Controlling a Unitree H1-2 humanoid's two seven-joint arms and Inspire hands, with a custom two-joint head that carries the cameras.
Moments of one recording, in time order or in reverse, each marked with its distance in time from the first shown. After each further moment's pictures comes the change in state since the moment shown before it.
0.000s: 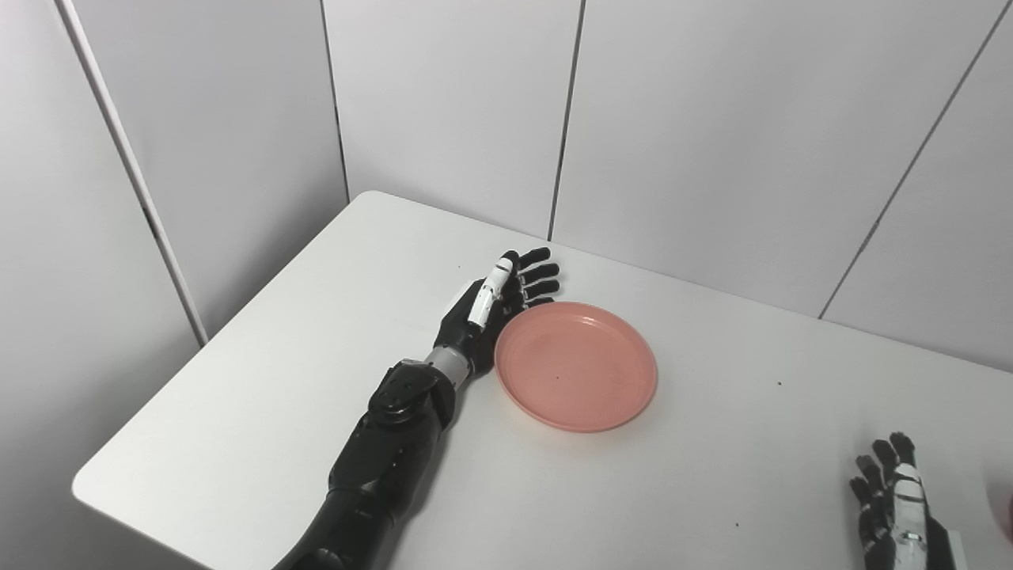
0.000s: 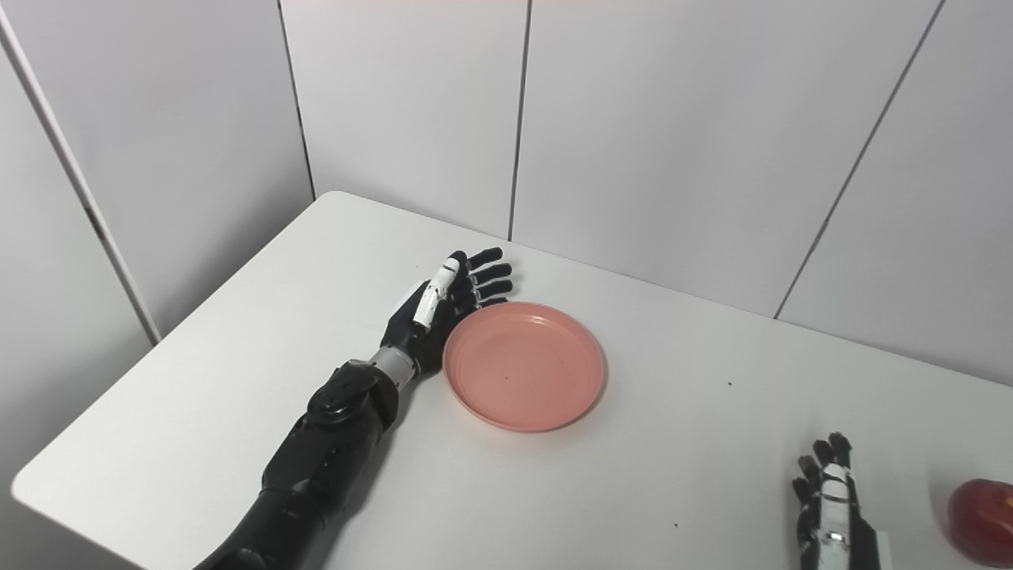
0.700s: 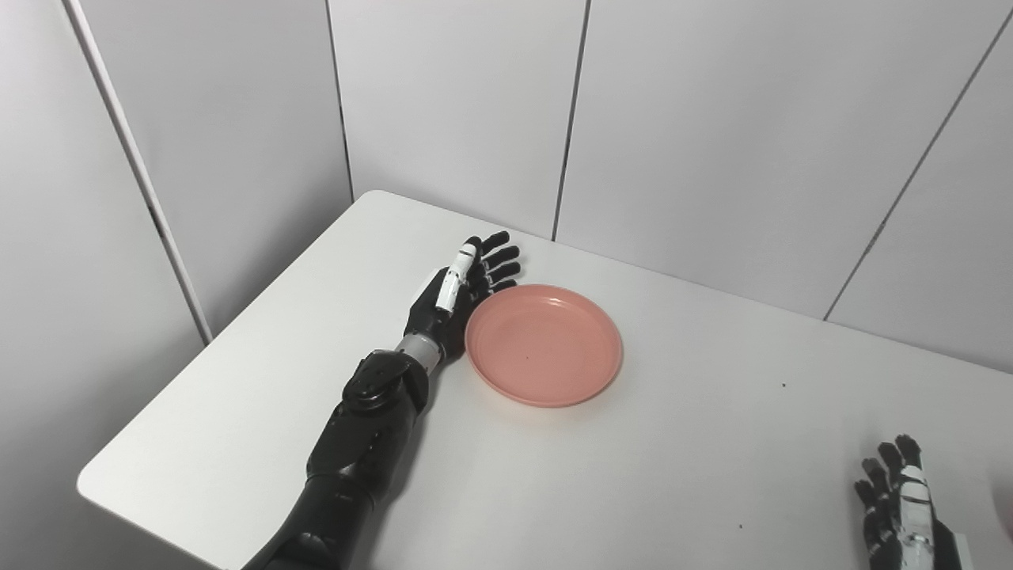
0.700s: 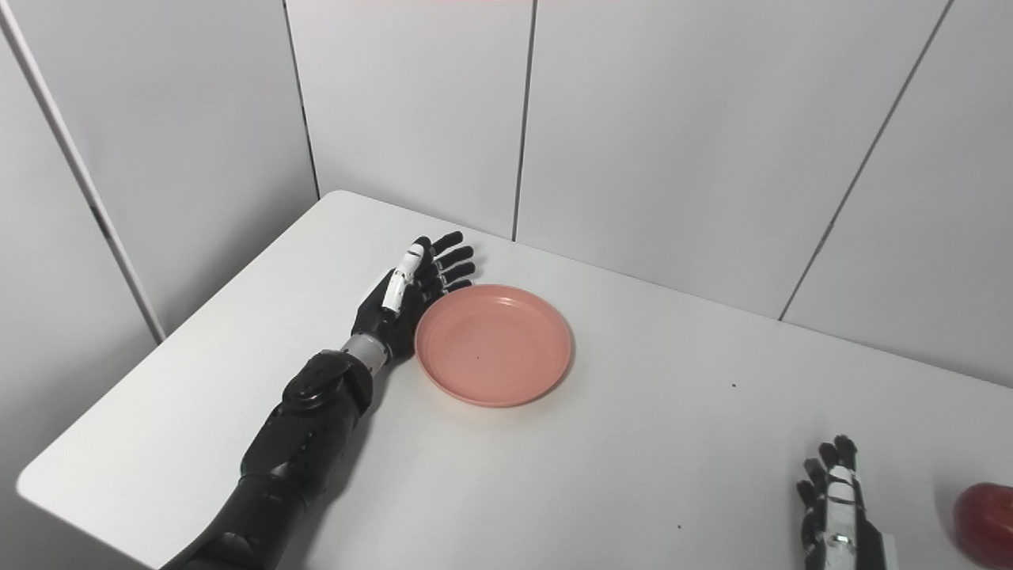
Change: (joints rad) left arm -0.011 0.051 0.075 0.034 -0.034 -0.004 0.011; right arm 0.000 -0.009 0.000 -0.011 0.018 0.021 0.001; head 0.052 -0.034
